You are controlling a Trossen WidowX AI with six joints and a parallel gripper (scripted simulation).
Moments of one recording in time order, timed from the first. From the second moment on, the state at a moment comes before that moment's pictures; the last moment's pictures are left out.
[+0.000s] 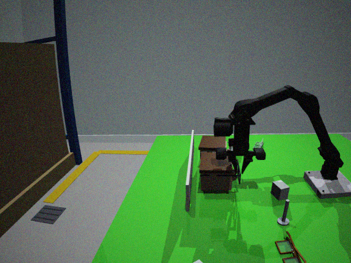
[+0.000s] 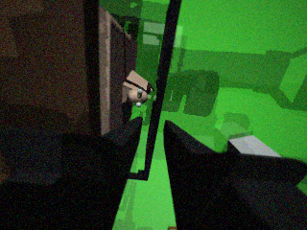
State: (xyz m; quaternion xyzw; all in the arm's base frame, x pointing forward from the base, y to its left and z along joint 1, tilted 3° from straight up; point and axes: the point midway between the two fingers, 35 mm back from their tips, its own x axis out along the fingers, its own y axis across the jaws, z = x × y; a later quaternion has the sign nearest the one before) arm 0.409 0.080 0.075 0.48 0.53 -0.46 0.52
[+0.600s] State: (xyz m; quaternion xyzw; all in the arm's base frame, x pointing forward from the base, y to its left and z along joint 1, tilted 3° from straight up) arm 0.401 0.078 0.104 0.48 0.54 -0.46 0.52
